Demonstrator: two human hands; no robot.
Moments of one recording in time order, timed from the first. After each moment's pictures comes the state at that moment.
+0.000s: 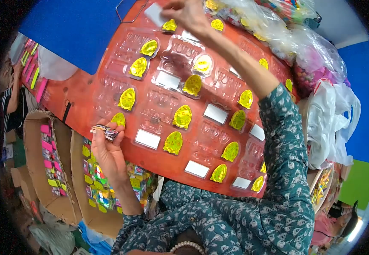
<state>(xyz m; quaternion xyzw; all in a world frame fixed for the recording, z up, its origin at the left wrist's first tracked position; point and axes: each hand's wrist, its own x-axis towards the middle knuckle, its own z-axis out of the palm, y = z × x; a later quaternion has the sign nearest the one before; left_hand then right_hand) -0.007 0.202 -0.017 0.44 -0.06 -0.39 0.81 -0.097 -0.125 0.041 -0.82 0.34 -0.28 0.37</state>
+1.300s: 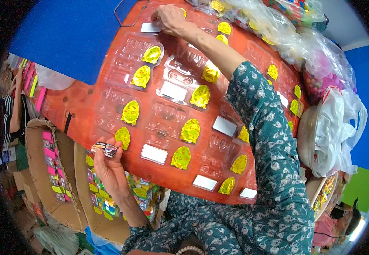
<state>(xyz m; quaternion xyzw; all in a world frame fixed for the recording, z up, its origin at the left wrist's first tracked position) 0.011 0.215 -0.033 0.47 0.01 -0.37 0.80 -0.027 -0.197 -0.053 -0.93 0.27 -0.22 0.10</state>
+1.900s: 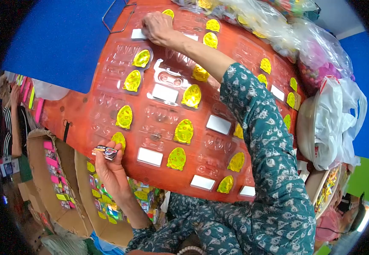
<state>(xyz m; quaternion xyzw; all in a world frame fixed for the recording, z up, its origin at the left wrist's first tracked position) 0.004 0.205 -0.034 0.46 0.01 -0.38 0.80 -0.035 -0.179 -0.061 -0.92 0.29 -0.26 0.02</state>
